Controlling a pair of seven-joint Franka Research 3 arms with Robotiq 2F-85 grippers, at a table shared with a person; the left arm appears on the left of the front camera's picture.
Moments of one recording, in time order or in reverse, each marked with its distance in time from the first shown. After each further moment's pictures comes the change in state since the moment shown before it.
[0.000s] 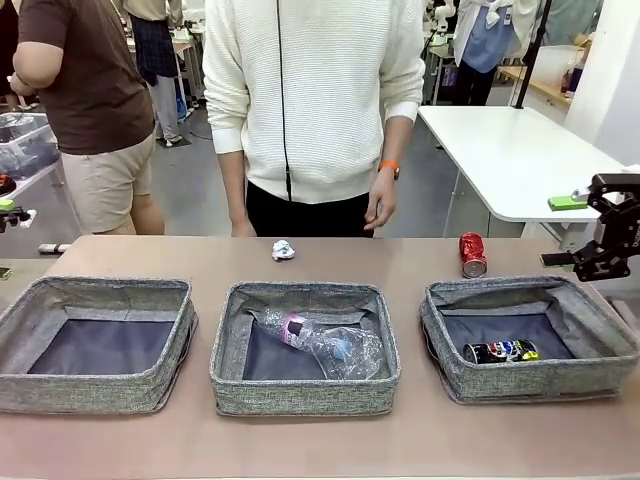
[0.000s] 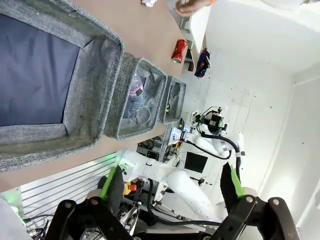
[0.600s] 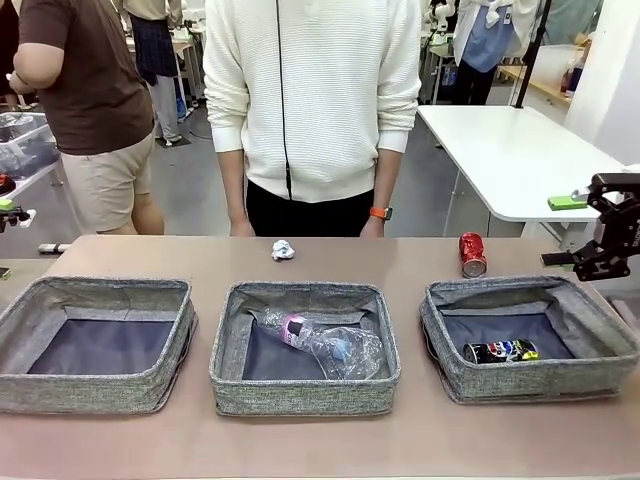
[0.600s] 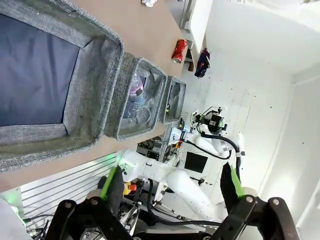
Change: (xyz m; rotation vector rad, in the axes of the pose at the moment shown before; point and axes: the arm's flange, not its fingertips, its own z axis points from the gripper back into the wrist) left arm 0.000 0.000 0.000 0.000 0.000 0.000; right arm 0.000 0.000 0.000 0.000 0.000 0.000
